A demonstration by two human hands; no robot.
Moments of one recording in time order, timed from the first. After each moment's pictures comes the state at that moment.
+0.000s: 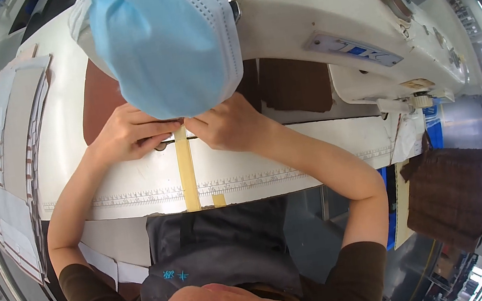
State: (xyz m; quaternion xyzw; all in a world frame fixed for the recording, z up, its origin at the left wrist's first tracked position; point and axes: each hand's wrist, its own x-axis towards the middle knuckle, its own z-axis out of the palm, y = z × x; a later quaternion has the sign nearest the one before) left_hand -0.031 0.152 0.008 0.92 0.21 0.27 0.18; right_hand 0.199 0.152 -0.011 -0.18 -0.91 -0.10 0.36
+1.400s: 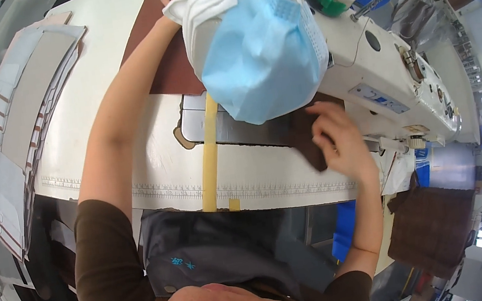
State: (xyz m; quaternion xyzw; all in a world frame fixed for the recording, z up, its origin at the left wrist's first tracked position) left_hand -0.025 0.386 -0.048 0.70 0.61 0.34 -0.15; right_hand 0.301 0.128 0.075 -0.43 -0.87 0.18 0.13
